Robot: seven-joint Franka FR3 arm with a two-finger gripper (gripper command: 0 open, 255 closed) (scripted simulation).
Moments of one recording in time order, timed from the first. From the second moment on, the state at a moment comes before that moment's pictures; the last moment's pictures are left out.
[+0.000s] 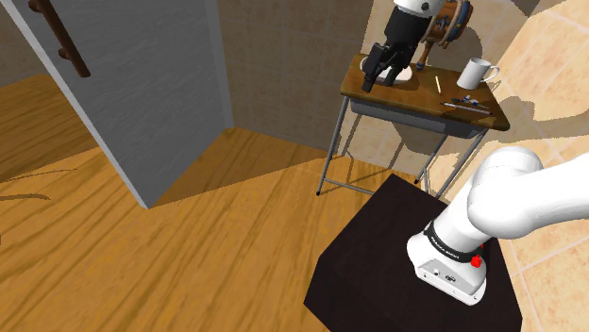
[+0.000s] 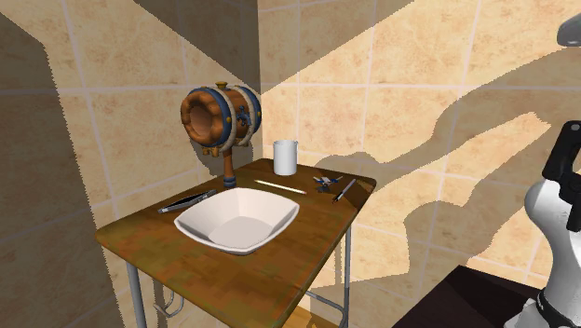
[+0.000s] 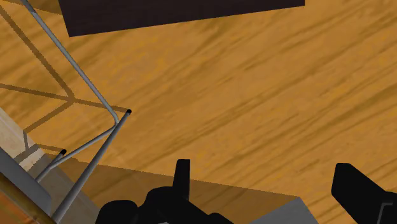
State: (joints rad) arm 0.02 -0.77 -0.04 -2.38 0.05 1.71 0.14
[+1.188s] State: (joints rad) arm -0.05 -0.58 -0.30 -2.40 -0.28 1.98 -0.33
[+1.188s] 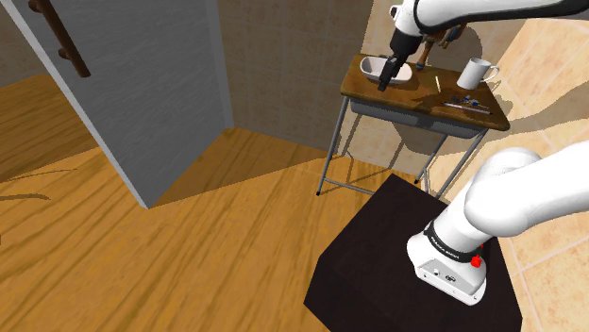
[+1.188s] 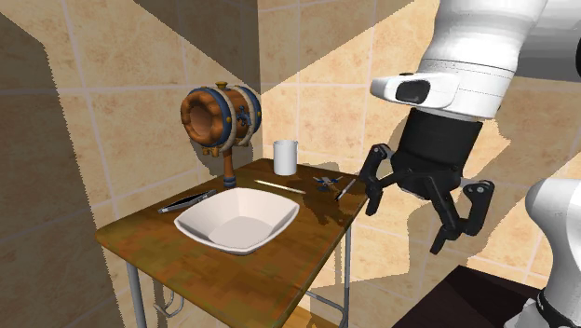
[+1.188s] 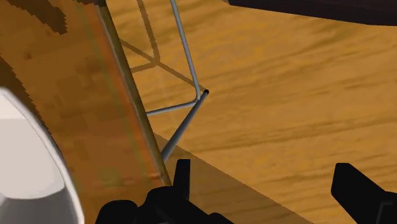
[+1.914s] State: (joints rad) arm -0.05 -0.27 -0.48 -2.21 -0.35 2.22 -0.66
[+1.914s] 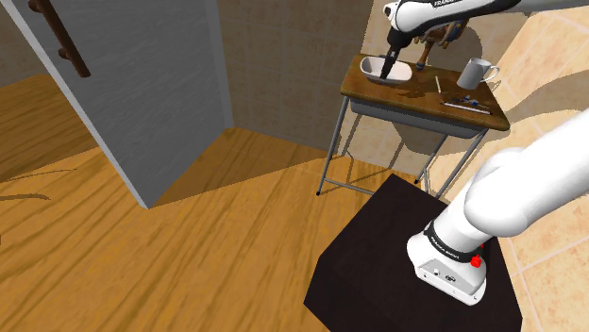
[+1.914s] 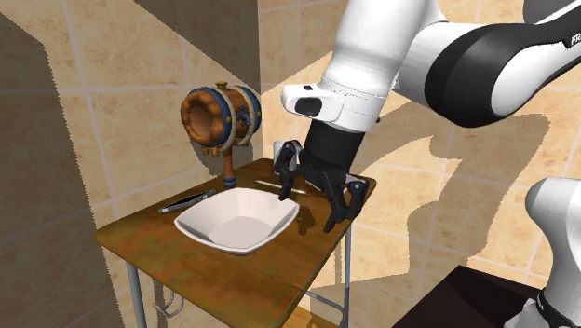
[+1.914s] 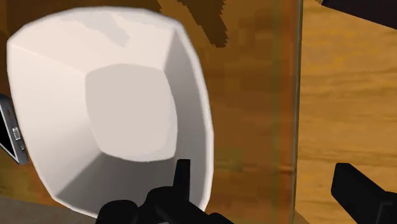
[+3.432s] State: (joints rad) arm -0.05 -0.11 -0.54 -2.18 -0.33 2.39 -0.77
